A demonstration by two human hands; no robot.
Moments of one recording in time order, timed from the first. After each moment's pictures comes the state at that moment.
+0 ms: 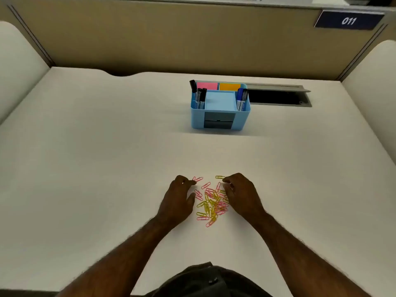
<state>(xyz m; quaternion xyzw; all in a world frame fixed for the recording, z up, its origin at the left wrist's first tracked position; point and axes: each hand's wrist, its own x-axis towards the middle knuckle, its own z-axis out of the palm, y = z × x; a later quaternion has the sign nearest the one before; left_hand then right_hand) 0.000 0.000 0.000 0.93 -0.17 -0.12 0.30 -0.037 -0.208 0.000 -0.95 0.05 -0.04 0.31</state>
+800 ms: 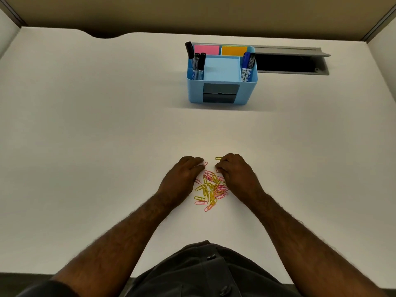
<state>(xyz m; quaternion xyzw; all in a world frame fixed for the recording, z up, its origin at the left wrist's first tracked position) 0.018 -0.018 -0.013 0.92 -0.35 -0.03 0.17 -0.022 -0.207 0.002 -0.97 -0.03 0.02 0.26</state>
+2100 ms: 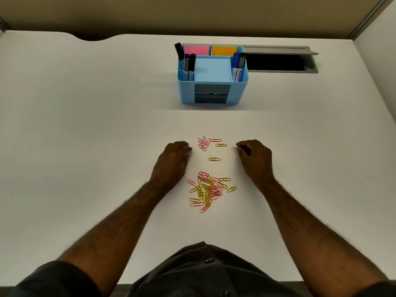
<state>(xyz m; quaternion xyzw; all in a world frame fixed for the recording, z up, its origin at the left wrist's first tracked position) 0.057 -0.023 -0.002 0.94 -0.25 -0.06 0.24 -0.002 -0.263 -0.005 -0.91 0.17 -0.13 0.36</state>
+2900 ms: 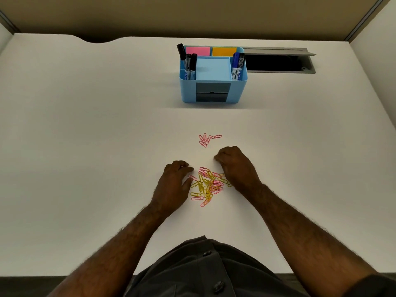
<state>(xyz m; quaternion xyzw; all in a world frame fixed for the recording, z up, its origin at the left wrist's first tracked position) -0.009 -0.009 0.002 0.94 -0.19 -0.12 0.27 -0.020 -0.222 -0.010 -0.98 -0.05 -0.05 0.21</state>
